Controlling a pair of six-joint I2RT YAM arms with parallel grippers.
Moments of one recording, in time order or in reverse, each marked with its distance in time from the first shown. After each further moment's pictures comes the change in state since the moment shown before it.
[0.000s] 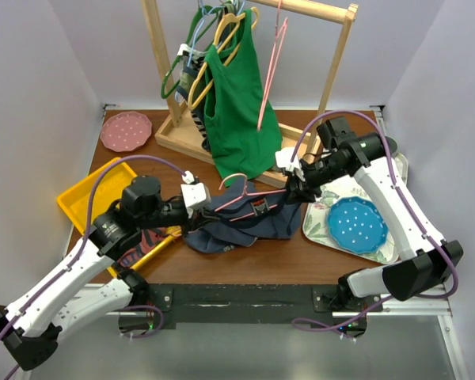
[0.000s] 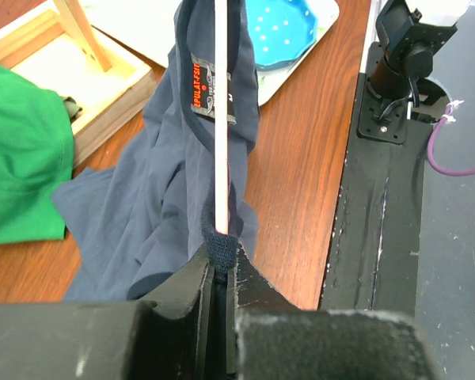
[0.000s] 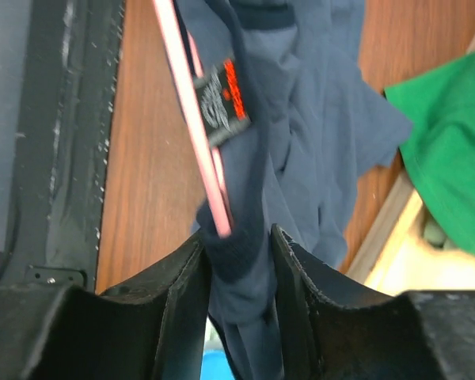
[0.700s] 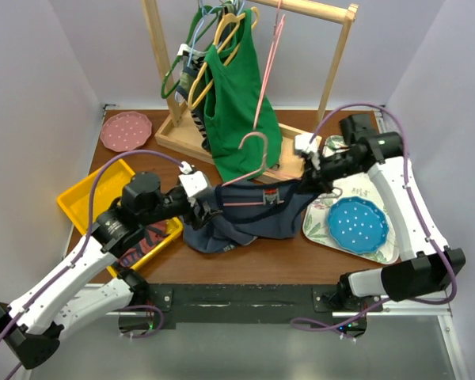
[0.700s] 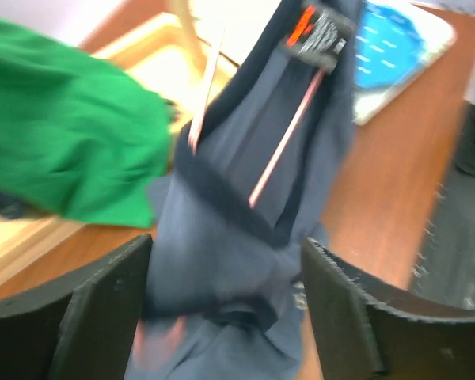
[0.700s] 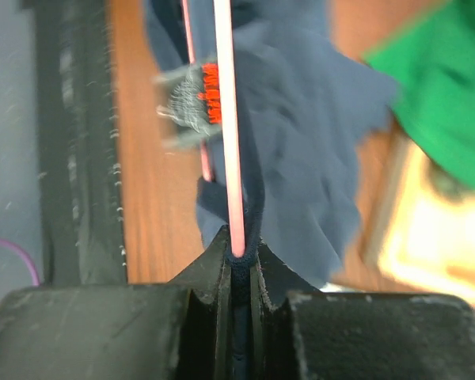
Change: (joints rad) left arm 0.013 0.028 -0.005 0.096 -0.179 0.017; right arm -0.155 -0.019 0.000 -0.010 -0.070 0.122
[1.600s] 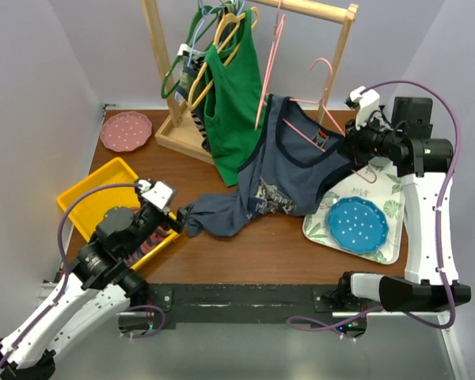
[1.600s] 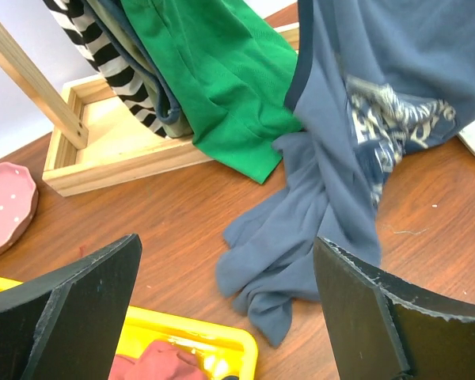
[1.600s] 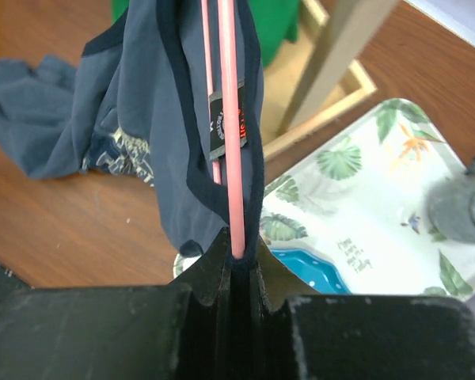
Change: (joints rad) left arm 0.000 -0.362 -0.231 0.028 -0.510 -0.072; right arm -0.238 -0.099 0.167 0.241 0.413 0.635
